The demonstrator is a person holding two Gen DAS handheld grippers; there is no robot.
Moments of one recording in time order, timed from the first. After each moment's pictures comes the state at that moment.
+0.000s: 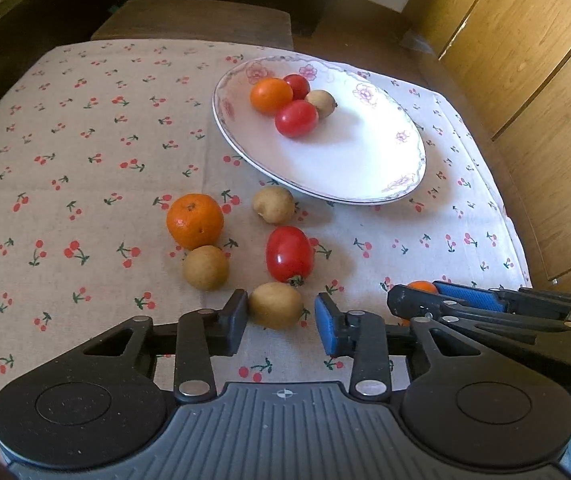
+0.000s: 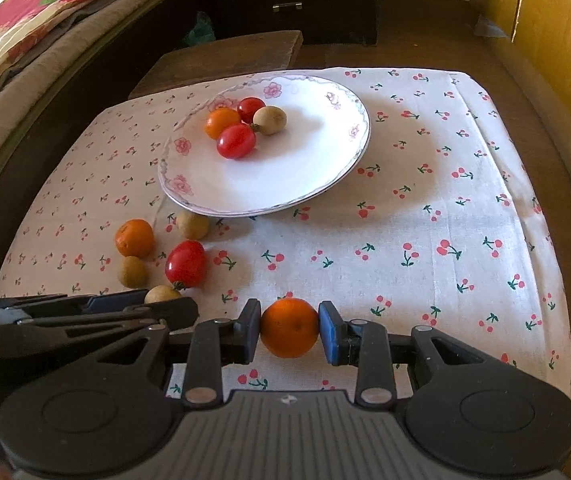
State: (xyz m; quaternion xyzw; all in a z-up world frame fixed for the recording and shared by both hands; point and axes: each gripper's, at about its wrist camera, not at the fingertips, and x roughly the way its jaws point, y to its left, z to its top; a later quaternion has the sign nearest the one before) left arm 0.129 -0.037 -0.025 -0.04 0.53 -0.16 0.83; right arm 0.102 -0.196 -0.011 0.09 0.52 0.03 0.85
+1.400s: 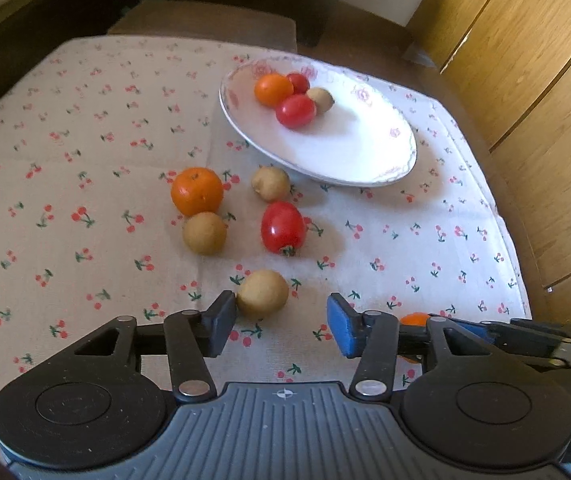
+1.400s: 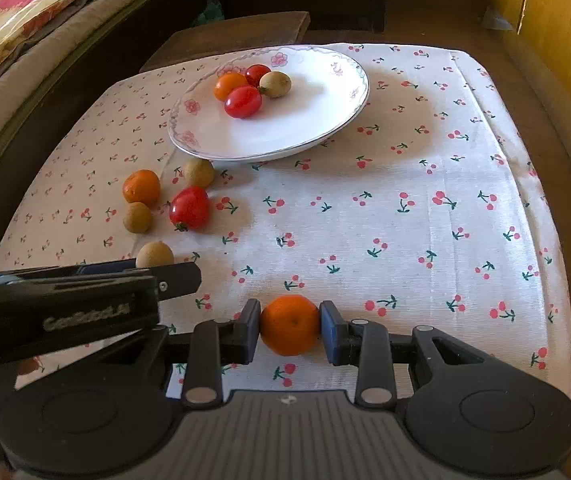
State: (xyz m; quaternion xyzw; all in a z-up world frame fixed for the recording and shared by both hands) left arm 0.103 -0.036 -0.025 -0.06 0.52 -0.15 0.84; right arm 0.071 -0.195 -0.017 0.08 0.53 0.05 0.84
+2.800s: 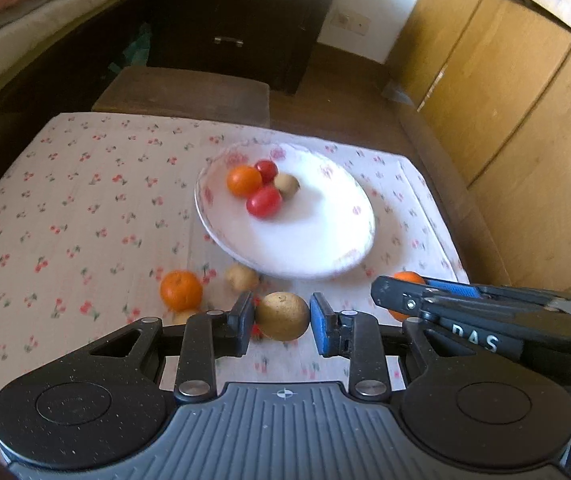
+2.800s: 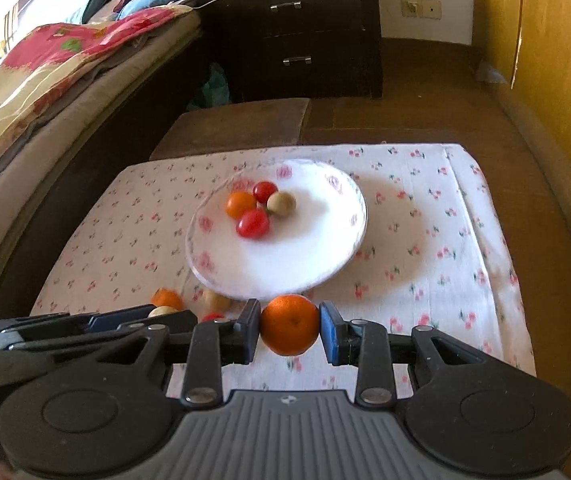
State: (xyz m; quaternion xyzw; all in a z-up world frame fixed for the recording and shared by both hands) left arm 0.127 -0.044 0.034 -0.06 0.47 -0.16 0.87; right arm 0.113 -0.206 0.043 0.10 0.46 0.04 0.88
